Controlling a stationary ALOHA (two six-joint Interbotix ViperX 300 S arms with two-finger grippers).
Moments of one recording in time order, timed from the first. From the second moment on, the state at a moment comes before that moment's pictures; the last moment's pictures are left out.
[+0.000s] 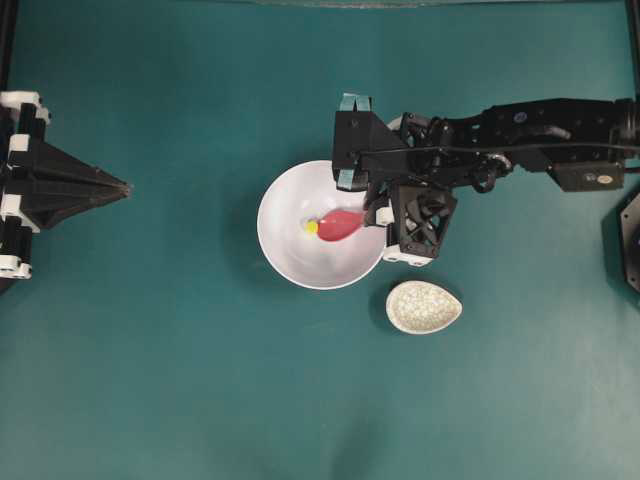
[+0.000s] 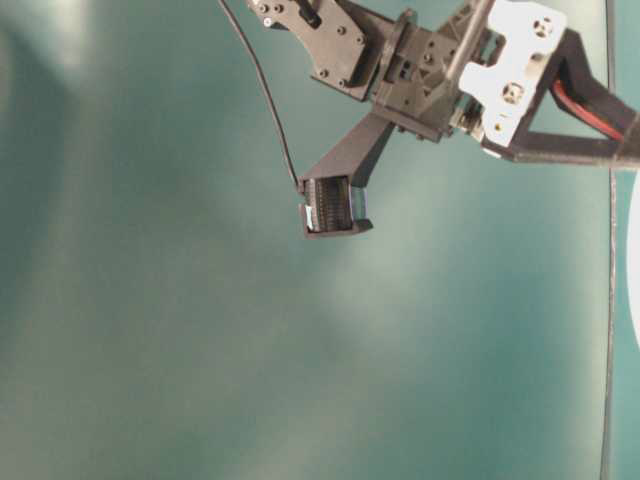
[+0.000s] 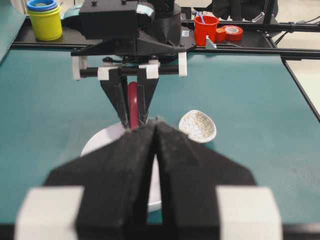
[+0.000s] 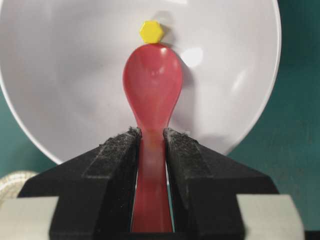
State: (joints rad) left arm 0.00 -0.96 1.18 0.00 -0.17 -0.02; right arm -0.14 0.03 0.51 0.27 0.50 -0.23
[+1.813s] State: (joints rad) left arm 0.00 -0.96 1.18 0.01 -0.17 -0.03; right arm -0.11 0.04 0.51 0.32 0.25 -0.23
